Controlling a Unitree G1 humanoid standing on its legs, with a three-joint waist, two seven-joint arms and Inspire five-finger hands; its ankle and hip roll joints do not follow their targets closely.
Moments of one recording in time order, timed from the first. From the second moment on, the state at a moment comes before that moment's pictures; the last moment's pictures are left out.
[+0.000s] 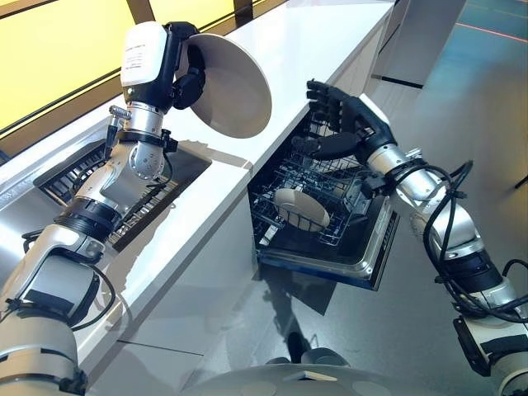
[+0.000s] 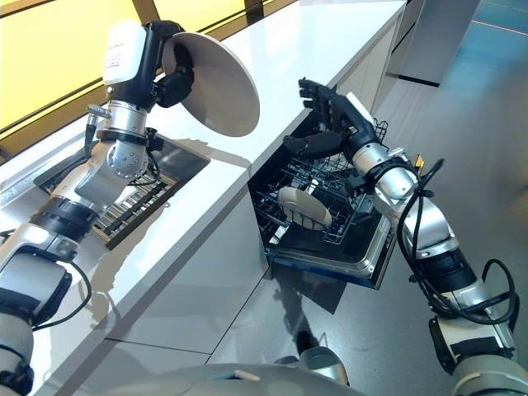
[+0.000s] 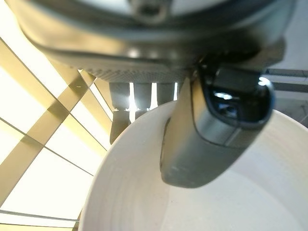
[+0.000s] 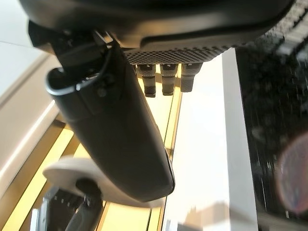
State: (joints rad) left arm -0.84 0.77 -0.51 0.44 0.27 -0.17 0.58; right arm -0.51 -0.64 0.26 -0.11 0.45 0.27 0.03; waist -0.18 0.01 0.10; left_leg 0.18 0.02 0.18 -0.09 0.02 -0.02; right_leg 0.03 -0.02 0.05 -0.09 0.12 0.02
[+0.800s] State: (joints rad) left arm -0.84 0.66 -0.51 0.44 0.38 -0.29 0.77; right arm -0.53 -0.53 0.29 -0.13 0.73 0.30 0.03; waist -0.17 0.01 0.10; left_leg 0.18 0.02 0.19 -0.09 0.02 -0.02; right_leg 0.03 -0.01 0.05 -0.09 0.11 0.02
